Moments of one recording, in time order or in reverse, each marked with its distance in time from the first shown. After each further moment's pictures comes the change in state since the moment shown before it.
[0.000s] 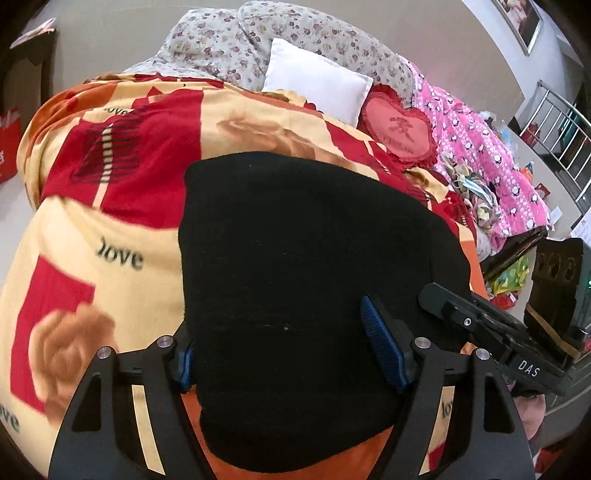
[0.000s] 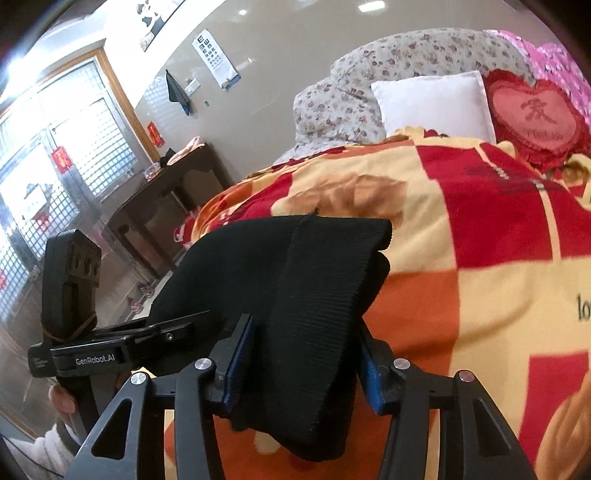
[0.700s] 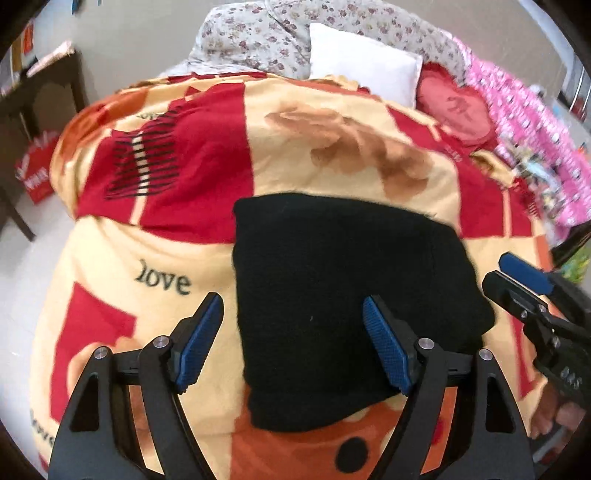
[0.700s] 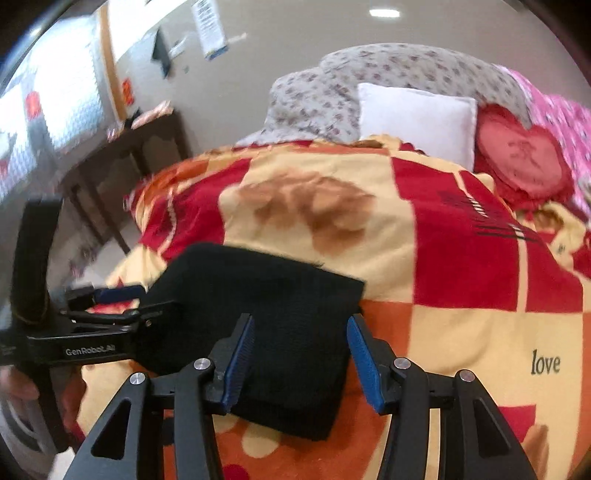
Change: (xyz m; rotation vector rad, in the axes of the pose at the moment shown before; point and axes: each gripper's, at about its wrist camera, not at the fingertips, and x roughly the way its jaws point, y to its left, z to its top) left arm 0.041 0.004 0.011 0.054 0.041 0.311; right arm 0.028 0.006 0.015 -0.179 0.080 -0.249
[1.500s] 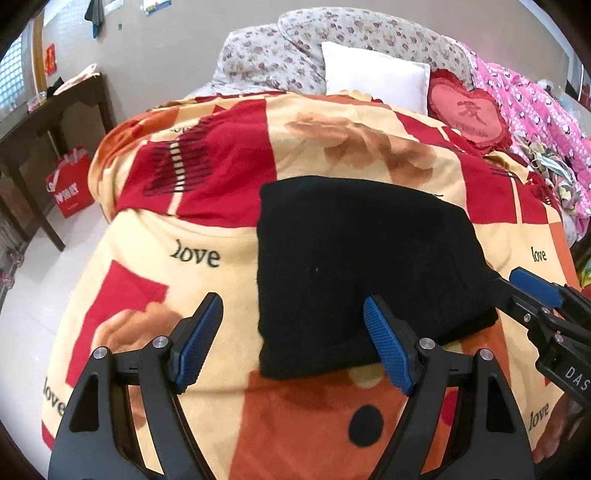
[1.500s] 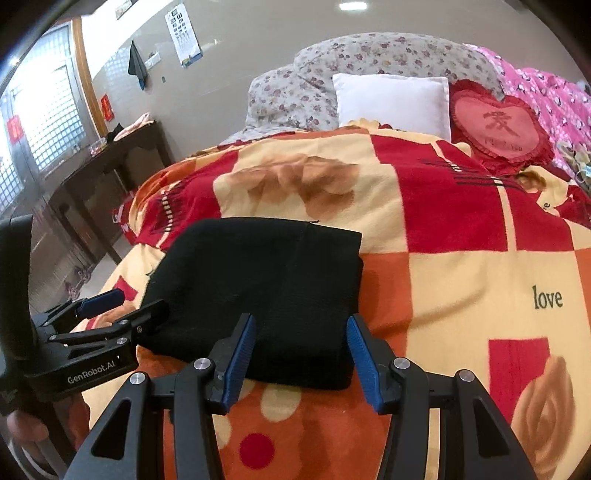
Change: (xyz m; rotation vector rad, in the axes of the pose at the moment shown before) left arm -0.028 -0.007 -0.038 0.004 -0.107 0.100; right arm -0.018 0.005 -0.034 0.137 -0.017 -0.020
